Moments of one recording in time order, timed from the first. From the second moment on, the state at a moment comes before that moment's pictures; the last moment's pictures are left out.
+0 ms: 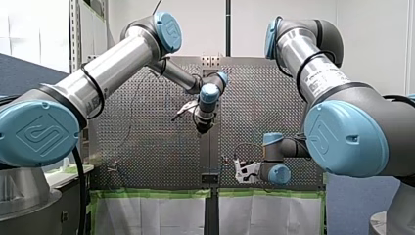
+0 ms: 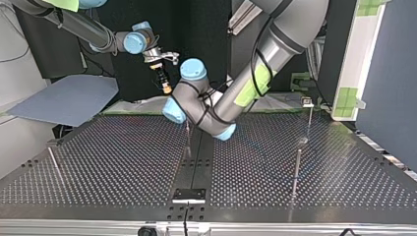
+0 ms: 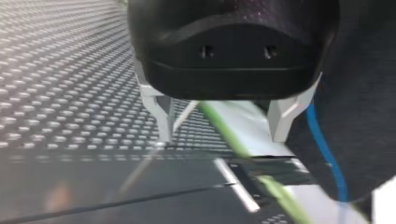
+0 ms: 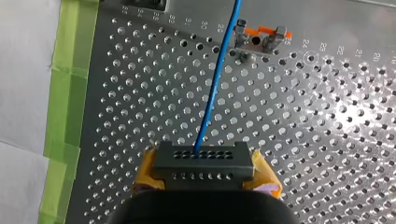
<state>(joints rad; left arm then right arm) -0.60 -2.41 -1.00 -3.72 -2.12 -1.41 1.98 -0.69 1.86 -1.02 1.30 1.37</state>
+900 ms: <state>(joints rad) -0.61 -2.41 -1.00 -3.98 -1.94 -1.46 1.98 -0.69 1.86 -1.03 1.29 1.38</state>
